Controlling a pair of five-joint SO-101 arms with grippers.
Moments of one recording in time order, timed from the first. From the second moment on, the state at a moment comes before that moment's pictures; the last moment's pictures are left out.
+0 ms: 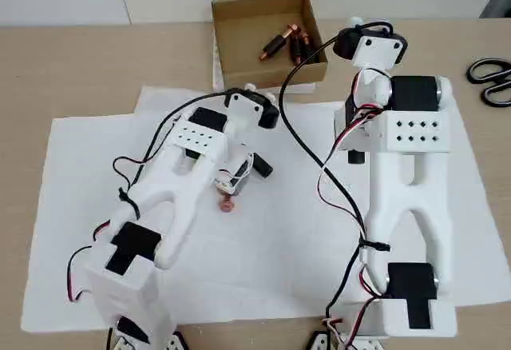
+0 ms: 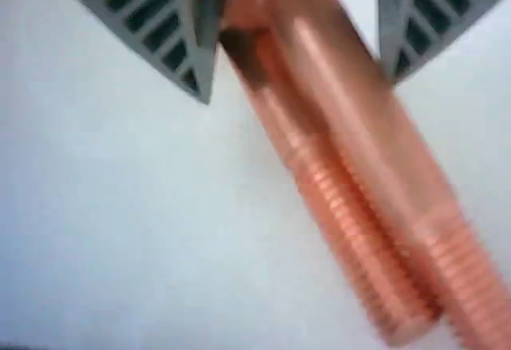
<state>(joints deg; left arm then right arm) 16.8 17.1 5.0 79.7 -11.1 -2.8 -3.2 -13.3 98.5 1.2</state>
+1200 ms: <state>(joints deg) 14.3 17.7 -15.9 92.1 -2.8 -1.5 -3.2 -13.3 98.5 2.2</state>
